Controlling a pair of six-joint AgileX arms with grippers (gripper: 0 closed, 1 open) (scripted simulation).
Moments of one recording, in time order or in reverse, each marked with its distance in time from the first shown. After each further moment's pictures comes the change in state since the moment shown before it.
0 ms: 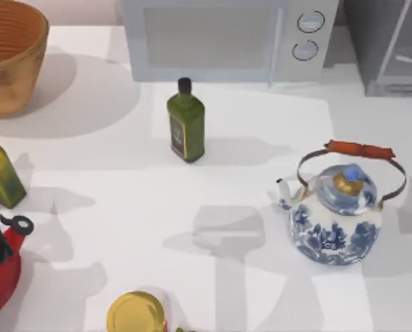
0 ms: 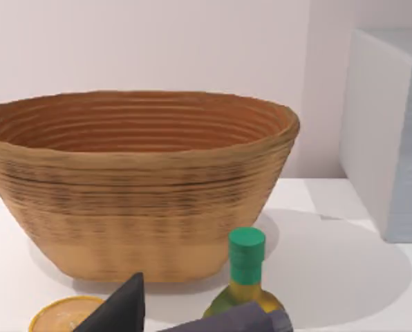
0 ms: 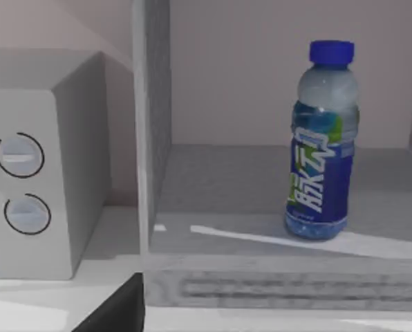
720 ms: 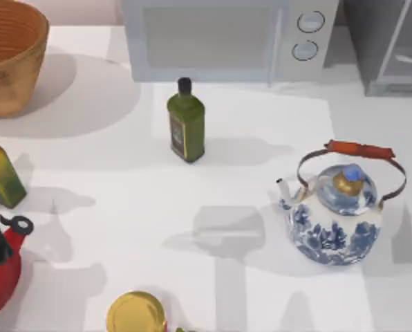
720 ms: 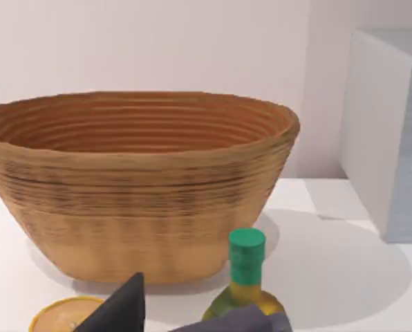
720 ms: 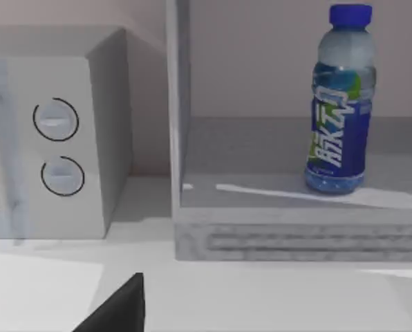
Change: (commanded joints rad) left arm 0.000 0.000 0.000 0.000 0.000 0.000; right arm 0.176 -0.564 -0.060 -0.527 0.169 0.006
